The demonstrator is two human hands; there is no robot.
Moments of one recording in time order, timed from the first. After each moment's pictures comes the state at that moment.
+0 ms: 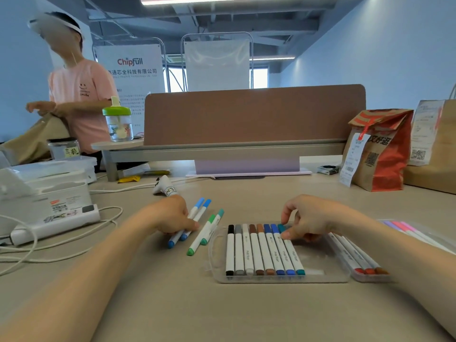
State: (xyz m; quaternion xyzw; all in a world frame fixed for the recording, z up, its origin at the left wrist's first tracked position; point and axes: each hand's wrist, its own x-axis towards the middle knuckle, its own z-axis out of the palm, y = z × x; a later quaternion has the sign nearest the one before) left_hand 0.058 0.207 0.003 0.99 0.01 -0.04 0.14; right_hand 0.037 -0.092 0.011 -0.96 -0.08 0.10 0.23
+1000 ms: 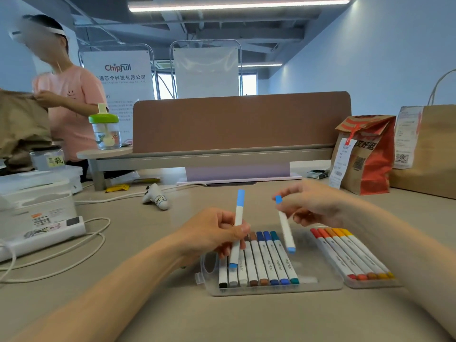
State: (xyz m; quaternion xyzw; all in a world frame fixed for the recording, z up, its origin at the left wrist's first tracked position) left_hand 0.007 0.132 0.002 0.81 -0.19 -0.12 0.54; right_hand 0.031 -0.106 0.035 -0.83 -0.04 0.07 0.55
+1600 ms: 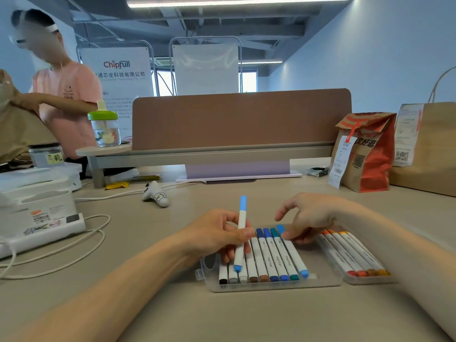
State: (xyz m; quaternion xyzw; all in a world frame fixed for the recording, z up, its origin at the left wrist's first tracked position) left_hand 0.008 0.128 -0.006 0.79 -0.21 -0.15 0.55; right_hand 0.038 -0.105 0.025 -0.92 -0.01 0.16 0.36
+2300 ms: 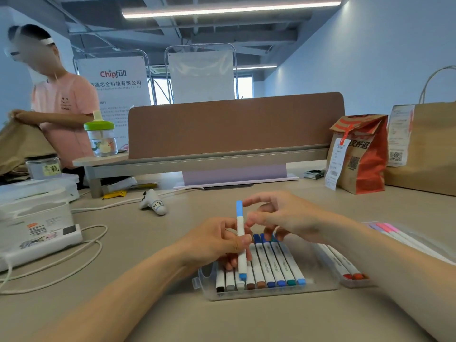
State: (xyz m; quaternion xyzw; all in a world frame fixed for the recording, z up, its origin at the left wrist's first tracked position) left_hand 0.008 0.129 -0.005 0.80 -0.22 -0.16 0.54; right_hand 0.019 -0.075 0.021 -0.85 -0.18 0.06 0.48
